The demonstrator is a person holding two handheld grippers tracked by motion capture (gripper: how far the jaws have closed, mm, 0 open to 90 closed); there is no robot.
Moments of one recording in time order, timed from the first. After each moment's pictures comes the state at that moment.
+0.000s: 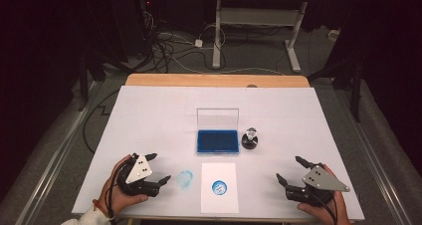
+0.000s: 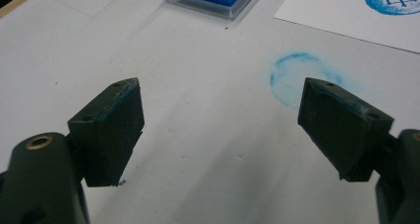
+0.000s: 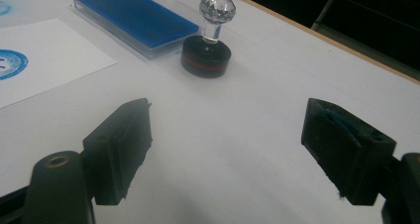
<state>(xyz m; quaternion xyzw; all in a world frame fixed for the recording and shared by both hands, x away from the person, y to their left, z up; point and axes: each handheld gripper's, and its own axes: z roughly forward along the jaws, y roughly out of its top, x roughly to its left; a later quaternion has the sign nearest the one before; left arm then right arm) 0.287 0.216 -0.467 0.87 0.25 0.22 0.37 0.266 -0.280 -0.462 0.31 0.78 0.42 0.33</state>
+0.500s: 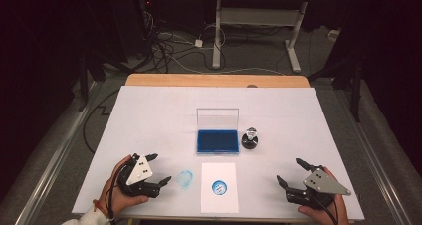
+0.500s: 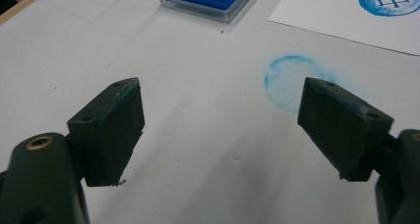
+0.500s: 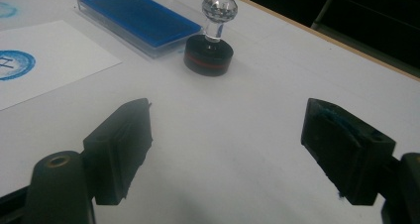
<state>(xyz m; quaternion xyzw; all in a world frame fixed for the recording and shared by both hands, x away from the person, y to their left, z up) 0.284 0.212 -0.466 0.87 0.23 0.22 0.37 0.259 -0.279 -0.462 0.32 0.78 0.43 0.34</state>
